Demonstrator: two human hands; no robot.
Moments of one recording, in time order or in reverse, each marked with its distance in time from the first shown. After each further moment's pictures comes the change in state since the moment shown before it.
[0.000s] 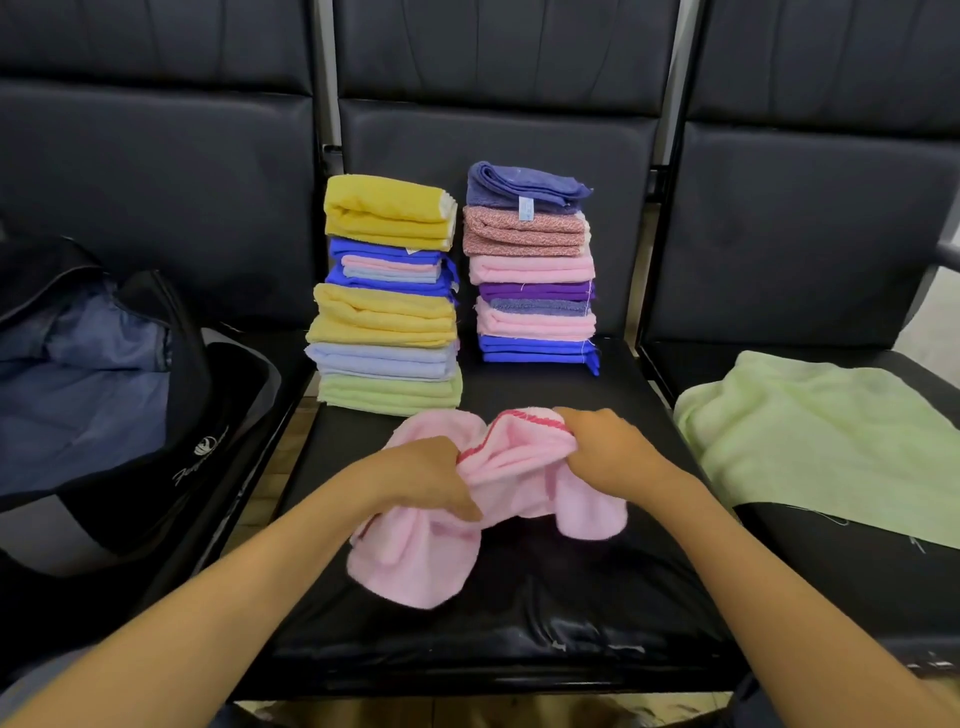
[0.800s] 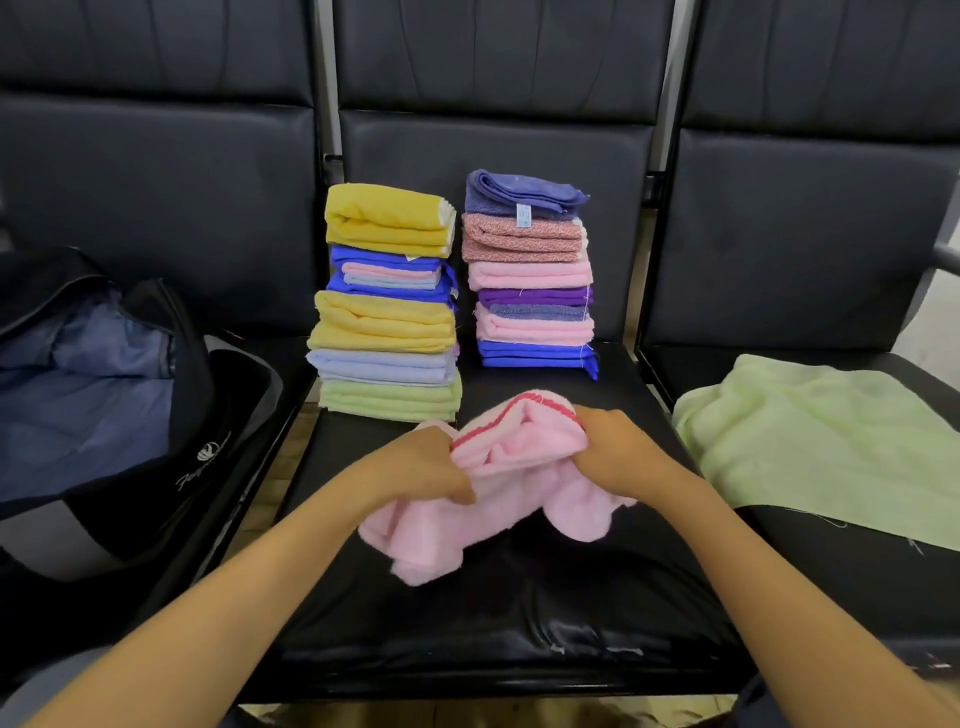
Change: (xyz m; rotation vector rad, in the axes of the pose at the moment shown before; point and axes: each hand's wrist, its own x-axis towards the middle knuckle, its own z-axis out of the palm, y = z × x) left_hand 0.009 -0.004 -0.002 -0.171 0.088 0.068; right_hand -0.009 0.001 -0.010 0.159 0.033 0.022
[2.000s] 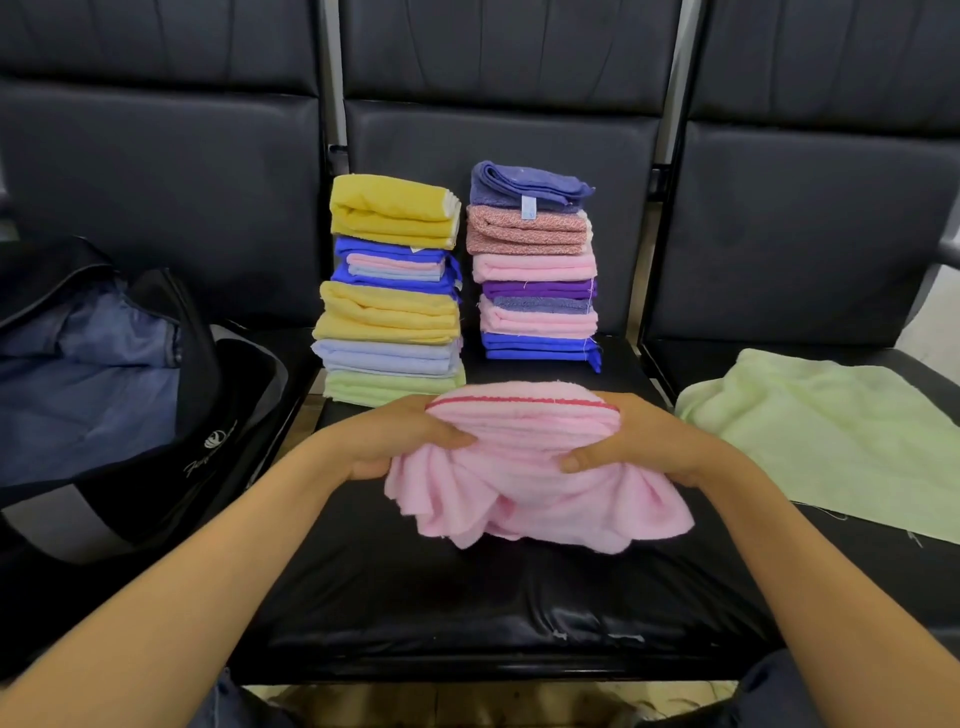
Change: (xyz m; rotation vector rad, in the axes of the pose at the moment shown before) left_hand -0.010 -0.008 -0.027 -0.660 -0.177 0.106; right_hand -0.010 0.018 -0.022 0.688 -0.275 -0.078
